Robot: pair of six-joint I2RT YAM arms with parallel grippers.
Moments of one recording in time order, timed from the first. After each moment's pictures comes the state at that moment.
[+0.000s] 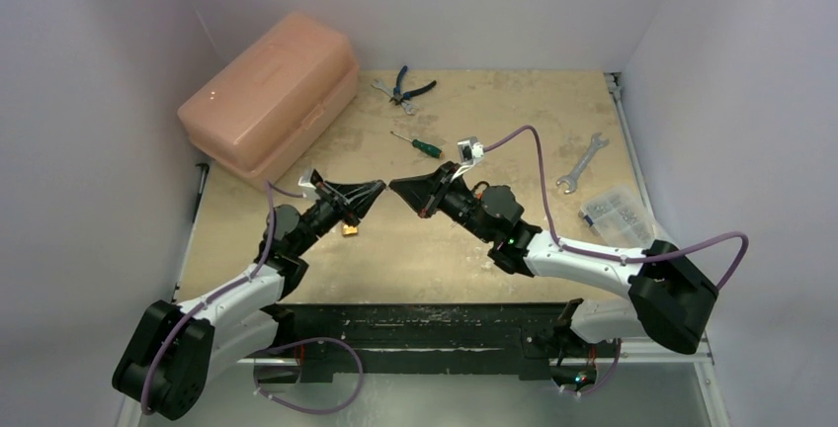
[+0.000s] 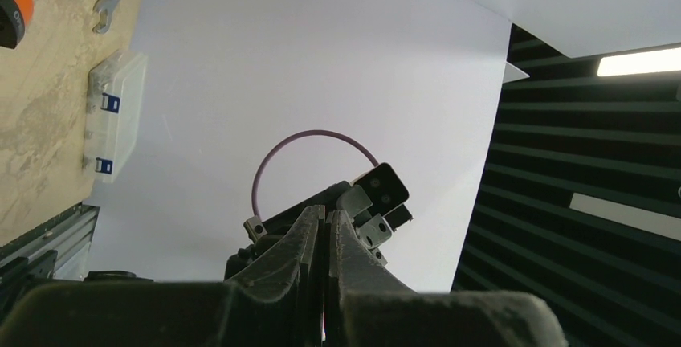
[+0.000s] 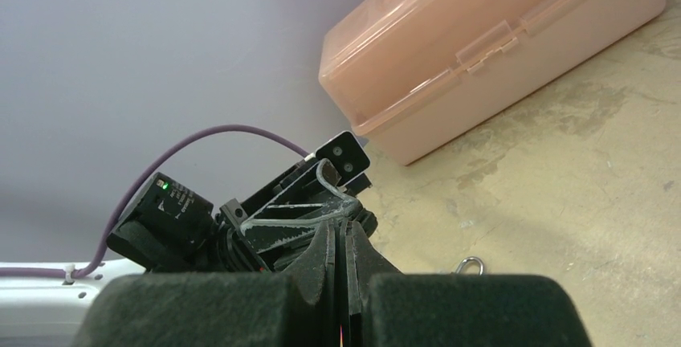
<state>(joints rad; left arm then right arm) -0.41 1.00 0.21 0.89 0.35 -2.04 0.92 1.30 0.65 0.81 0.02 0.70</state>
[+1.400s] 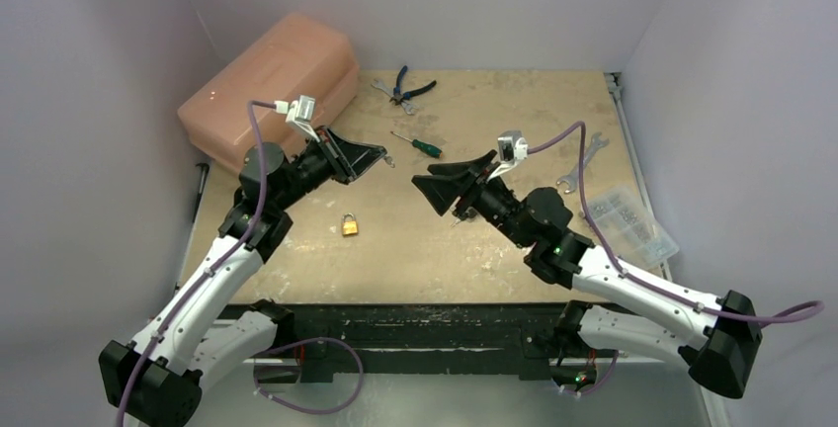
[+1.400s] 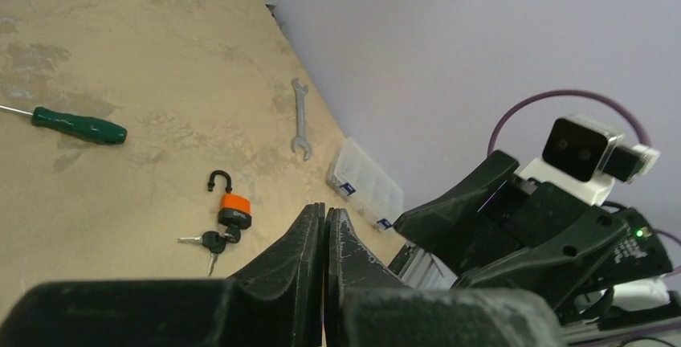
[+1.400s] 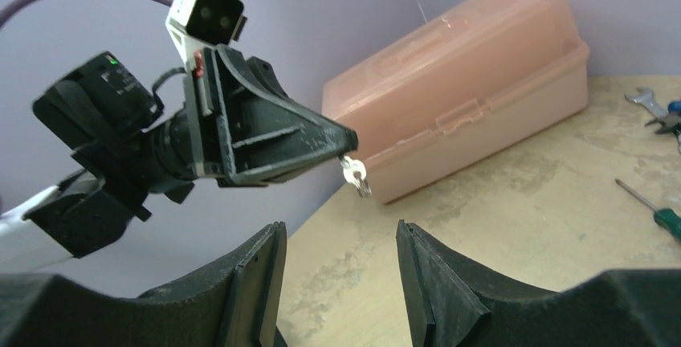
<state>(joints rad) -0.41 0.91 0.81 0.14 0.39 -0.81 0.92 0.95 0.68 0.47 0.08 0.54</state>
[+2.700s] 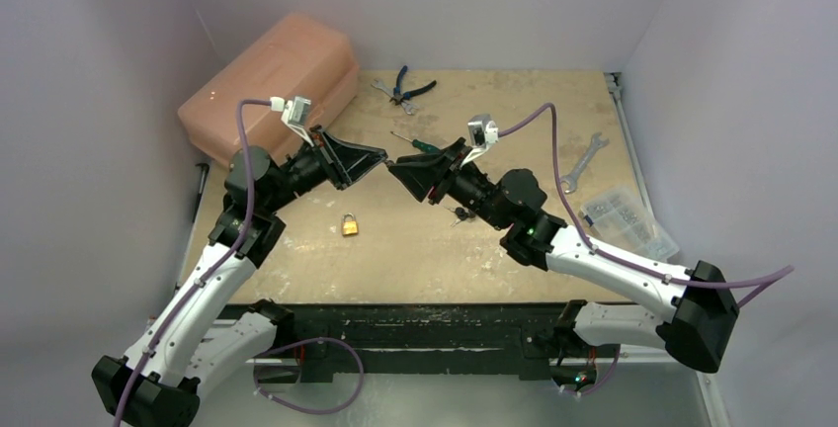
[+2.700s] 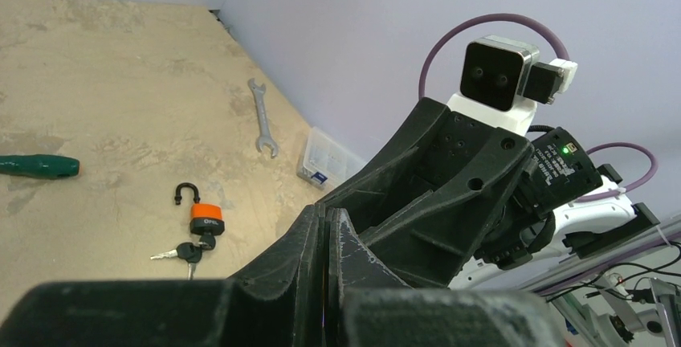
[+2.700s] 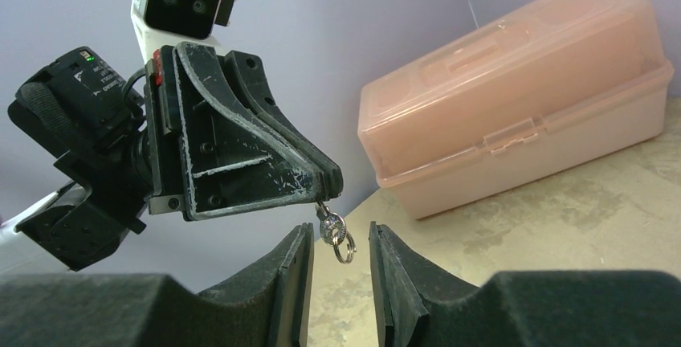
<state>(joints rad) -0.41 0.86 0.85 0.14 0.53 -0.76 0.92 1.16 0.82 0.59 -0.03 0.54</state>
